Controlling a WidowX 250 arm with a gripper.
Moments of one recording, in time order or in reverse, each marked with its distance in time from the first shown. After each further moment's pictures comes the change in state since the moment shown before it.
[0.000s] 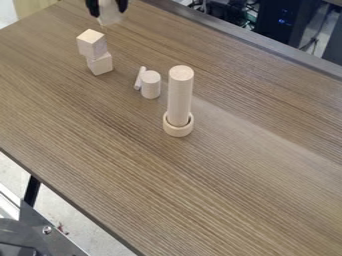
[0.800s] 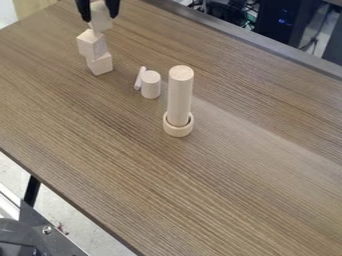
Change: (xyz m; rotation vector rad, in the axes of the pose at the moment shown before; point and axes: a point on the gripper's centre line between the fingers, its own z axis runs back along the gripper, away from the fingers) arm 0.008 0.012 -0.011 0.042 -0.013 0.003
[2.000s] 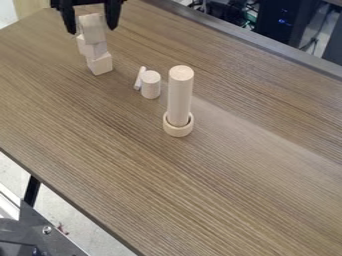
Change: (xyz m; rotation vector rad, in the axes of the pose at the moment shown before) arm -0.007 0.011 -0.015 0.031 0.015 -0.067
